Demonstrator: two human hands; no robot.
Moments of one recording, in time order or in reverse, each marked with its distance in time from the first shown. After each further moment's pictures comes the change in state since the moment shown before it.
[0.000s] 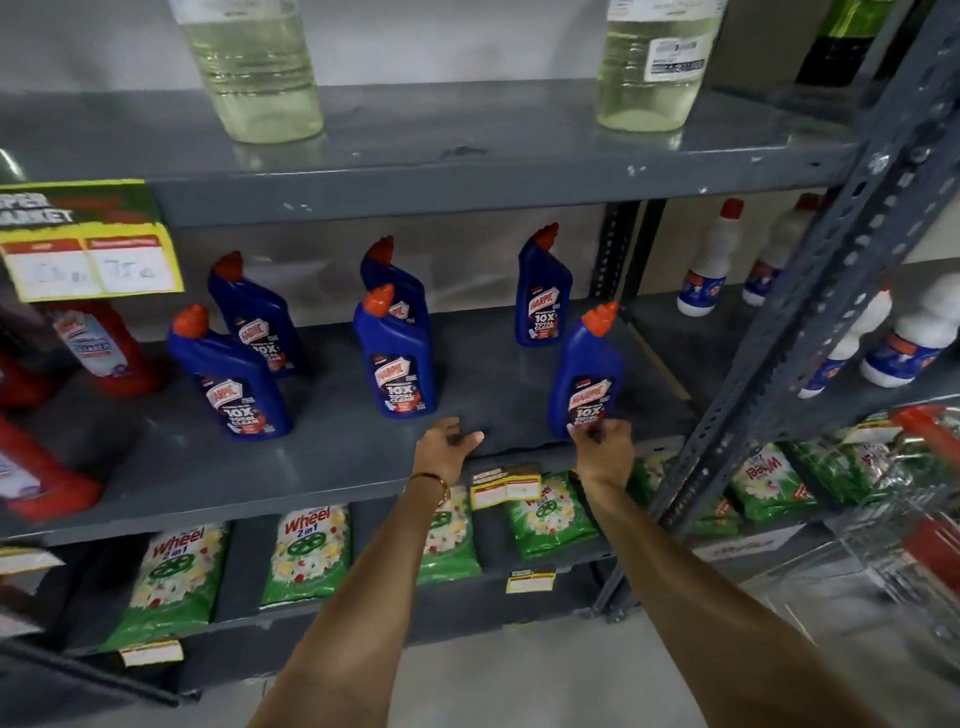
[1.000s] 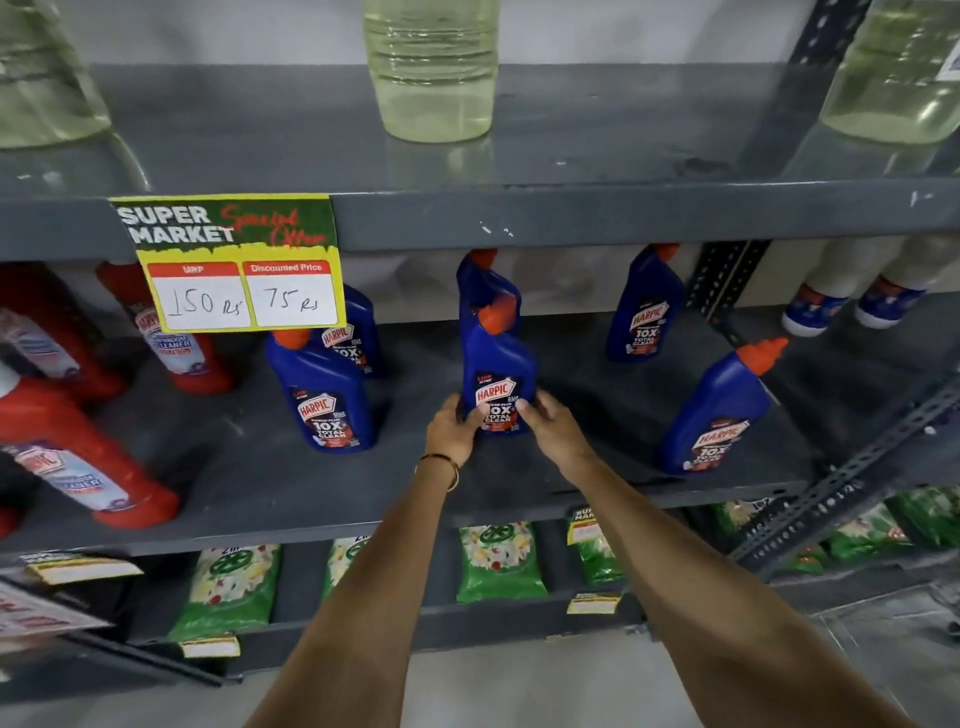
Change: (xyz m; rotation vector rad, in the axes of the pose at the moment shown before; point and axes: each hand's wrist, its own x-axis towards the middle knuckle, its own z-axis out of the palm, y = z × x) left_hand 0.070 -0.021 -0.104 -0.132 0.050 0.052; right_hand -0.043 -0.072 0.159 0.054 -0.757 -0.149
